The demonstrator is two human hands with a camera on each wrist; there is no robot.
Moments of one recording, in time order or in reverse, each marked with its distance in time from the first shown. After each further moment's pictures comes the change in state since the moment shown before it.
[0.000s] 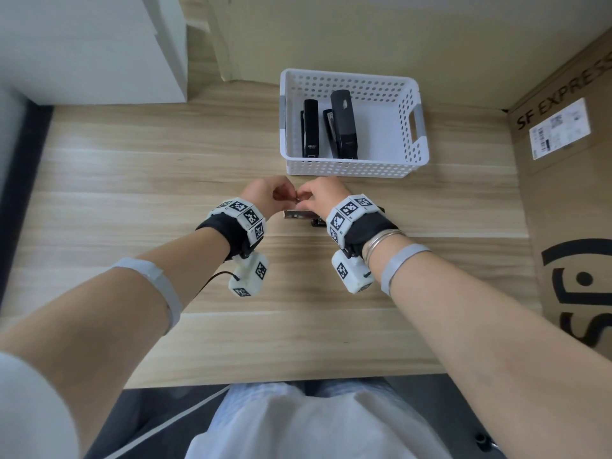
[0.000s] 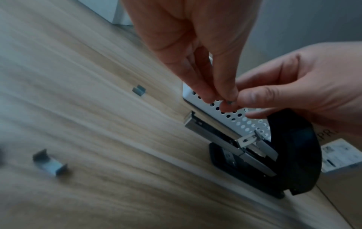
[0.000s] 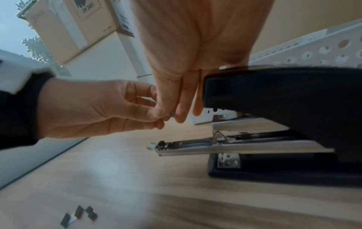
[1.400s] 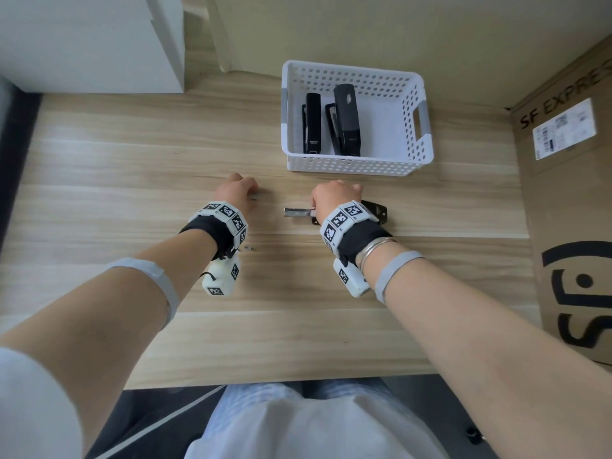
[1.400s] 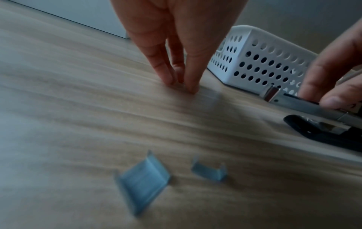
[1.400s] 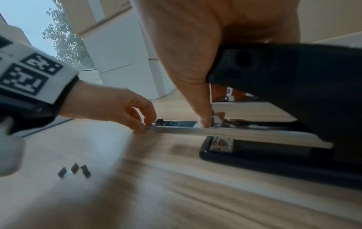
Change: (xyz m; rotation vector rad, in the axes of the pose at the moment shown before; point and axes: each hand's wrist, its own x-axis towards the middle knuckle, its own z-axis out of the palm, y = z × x) left_hand 0.008 -0.048 -0.015 0.449 0.151 -0.195; right_hand 0.001 -0.005 0.010 -0.403 -0.048 0.196
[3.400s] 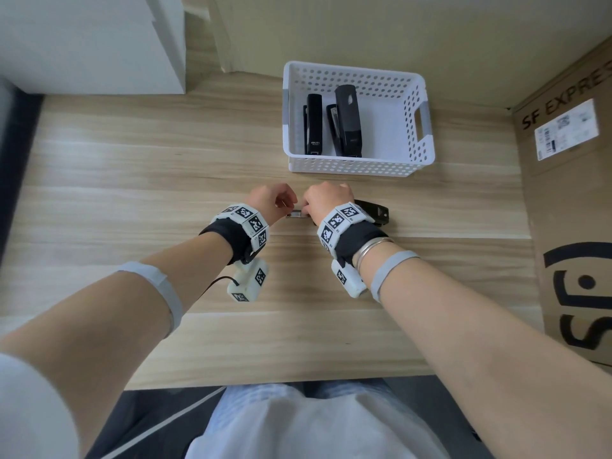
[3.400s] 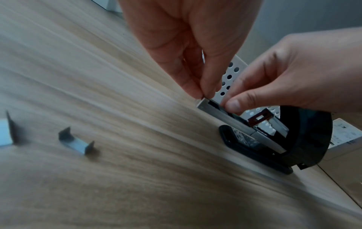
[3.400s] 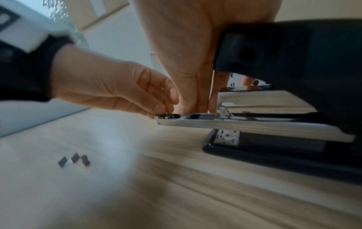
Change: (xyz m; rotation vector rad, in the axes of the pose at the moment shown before) left_hand -0.016 0.040 0.007 -0.316 -0.114 0.173; right_hand 0.004 -0.009 0.001 0.005 0.040 -0.112
